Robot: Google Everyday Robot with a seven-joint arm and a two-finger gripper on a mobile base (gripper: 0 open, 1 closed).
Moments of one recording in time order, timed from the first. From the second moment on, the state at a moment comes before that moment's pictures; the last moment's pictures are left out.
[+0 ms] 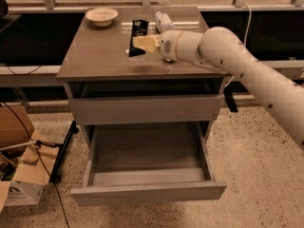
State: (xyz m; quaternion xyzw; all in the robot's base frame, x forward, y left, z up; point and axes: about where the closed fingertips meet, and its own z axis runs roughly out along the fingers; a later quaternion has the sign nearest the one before) arm 0.752 -0.003 0.909 -0.22 0.74 0.33 0.54
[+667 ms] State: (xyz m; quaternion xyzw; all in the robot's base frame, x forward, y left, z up) arm 0.786 0.035 0.903 -0.20 0.74 0.35 0.53
